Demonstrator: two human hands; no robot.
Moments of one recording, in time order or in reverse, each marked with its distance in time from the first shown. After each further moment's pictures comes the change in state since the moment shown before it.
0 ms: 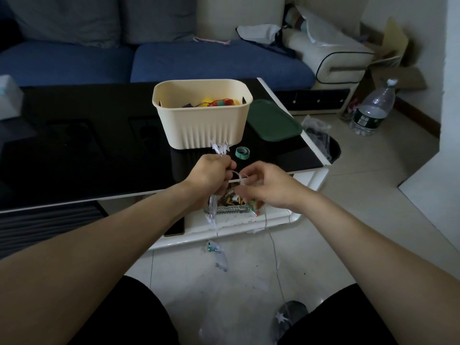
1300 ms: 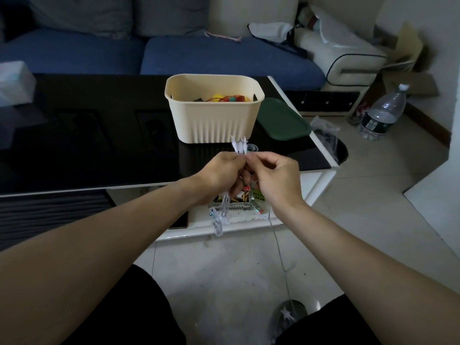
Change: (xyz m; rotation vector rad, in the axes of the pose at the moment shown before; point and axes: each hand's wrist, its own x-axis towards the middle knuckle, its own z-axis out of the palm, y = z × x) left_hand -0.010 -0.003 -0.001 0.183 -0.174 0.162; right_hand 0.000 -0.012 0.038 0.320 0.541 -0.231
